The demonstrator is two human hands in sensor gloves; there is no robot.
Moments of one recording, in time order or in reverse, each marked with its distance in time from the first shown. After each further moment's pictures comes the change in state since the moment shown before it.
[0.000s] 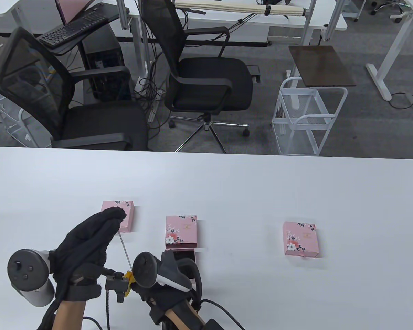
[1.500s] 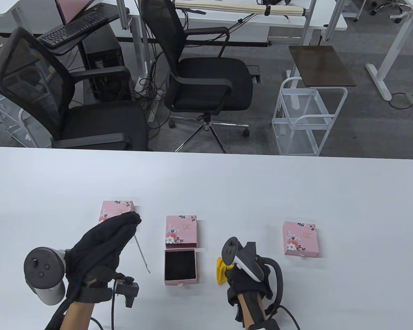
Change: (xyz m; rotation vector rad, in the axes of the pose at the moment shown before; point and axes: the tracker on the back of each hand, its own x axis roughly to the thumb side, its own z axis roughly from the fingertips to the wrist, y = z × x) left_hand 0.002 -0.026 0.004 -0.104 -0.008 -0.028; right_hand -0.198 0.001 0.039 0.082 0.655 0.097
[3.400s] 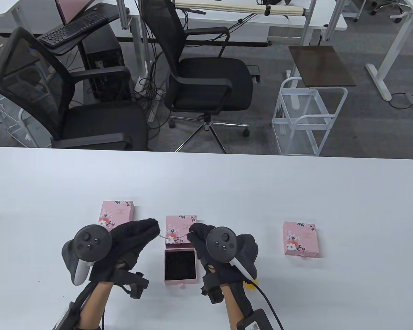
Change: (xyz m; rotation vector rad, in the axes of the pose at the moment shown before) left_hand -0.080 -0.054 -0.013 -0.244 0.246 -0.425; right_hand 0.053 -0.081 0.052 -0.490 -0.479 -0.469
